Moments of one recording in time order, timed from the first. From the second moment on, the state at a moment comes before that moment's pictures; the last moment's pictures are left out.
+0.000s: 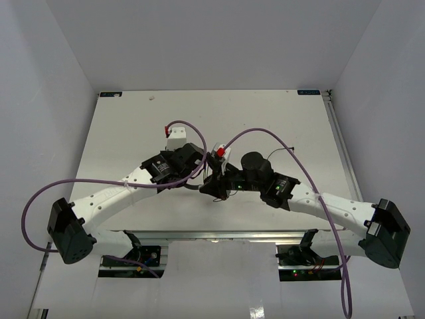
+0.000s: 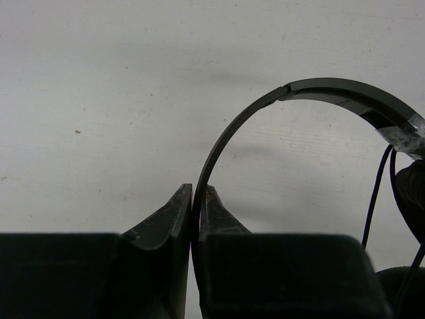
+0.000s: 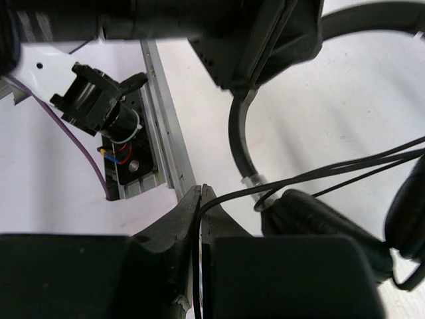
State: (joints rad) left arm -0.87 1.30 1.11 -0.81 -0.78 -0.71; right arm 1.01 1.20 0.81 0.12 -0.40 0.26
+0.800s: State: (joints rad) left arm -0.87 1.06 1.12 -0.80 -0.74 -0.84; right arm 1.26 1.17 0.56 0.40 -0.01 0.25
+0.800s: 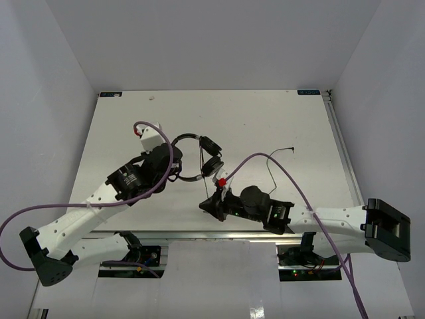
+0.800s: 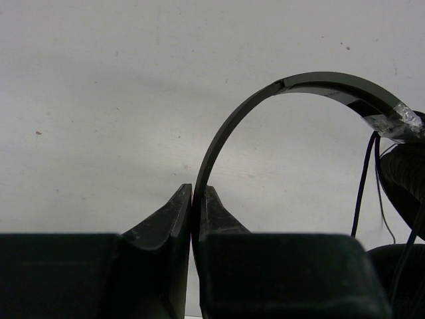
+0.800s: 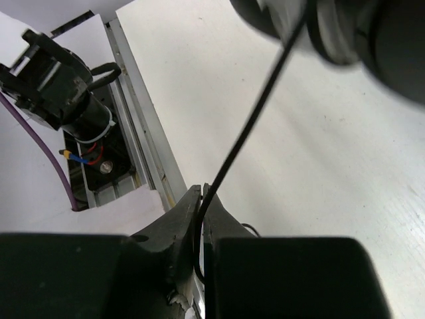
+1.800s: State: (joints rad) left arm -0.87 0.85 1.09 -0.74 -0.59 -0.86; right arm 1.27 1.39 0.43 0.76 0.17 0.15
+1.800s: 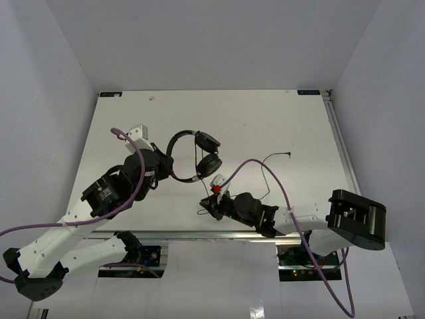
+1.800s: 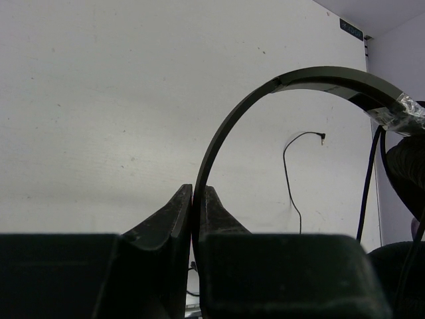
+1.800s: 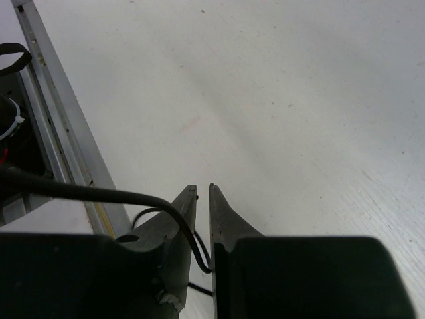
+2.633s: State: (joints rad) left arm -0.87 0.75 1.09 -0.73 -0.49 -0.85; right arm 1.22 1.51 0.37 0.91 0.18 0.16
